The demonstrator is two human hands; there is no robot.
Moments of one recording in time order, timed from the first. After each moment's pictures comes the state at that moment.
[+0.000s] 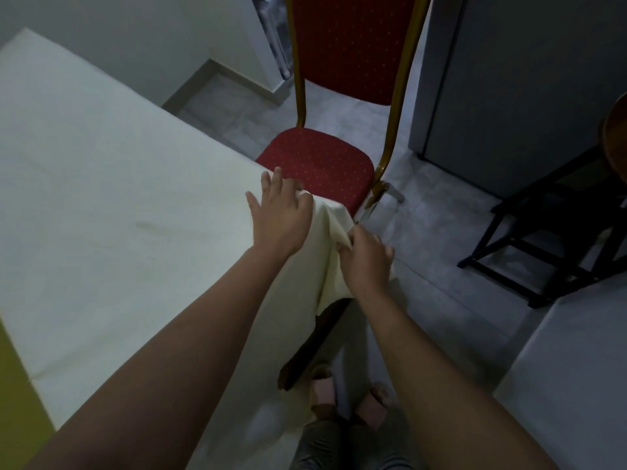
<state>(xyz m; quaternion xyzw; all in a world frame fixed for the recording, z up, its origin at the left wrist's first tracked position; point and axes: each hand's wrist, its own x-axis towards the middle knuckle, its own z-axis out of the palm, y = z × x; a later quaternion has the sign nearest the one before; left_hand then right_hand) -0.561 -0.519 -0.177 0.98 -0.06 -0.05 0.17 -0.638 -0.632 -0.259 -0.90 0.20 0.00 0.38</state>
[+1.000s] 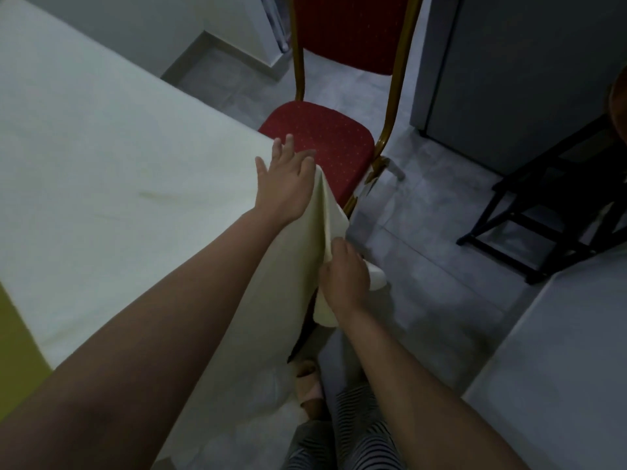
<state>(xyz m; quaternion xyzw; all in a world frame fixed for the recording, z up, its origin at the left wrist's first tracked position) -0.568 -0.524 -0.169 0.97 -0.10 -0.11 0.19 -0.702 -0.585 -0.276 -0.90 0.17 0.03 0.41</state>
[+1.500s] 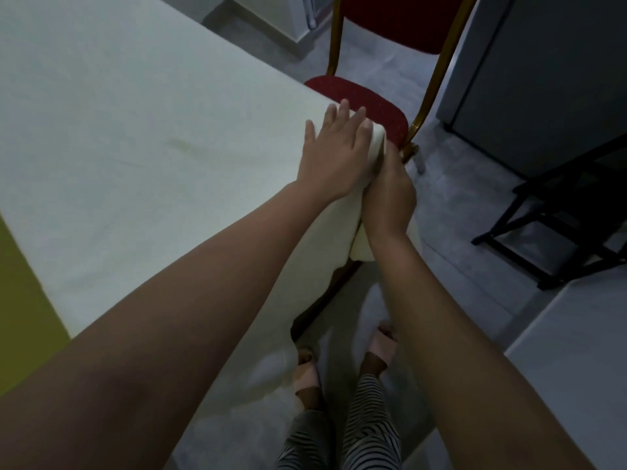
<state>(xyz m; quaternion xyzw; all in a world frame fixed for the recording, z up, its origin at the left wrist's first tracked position) -0.584 -0.504 -0.175 0.96 -0.14 -0.08 0.23 -0.629 -0.580 -0.248 -0.88 0.20 -0.17 0.39</state>
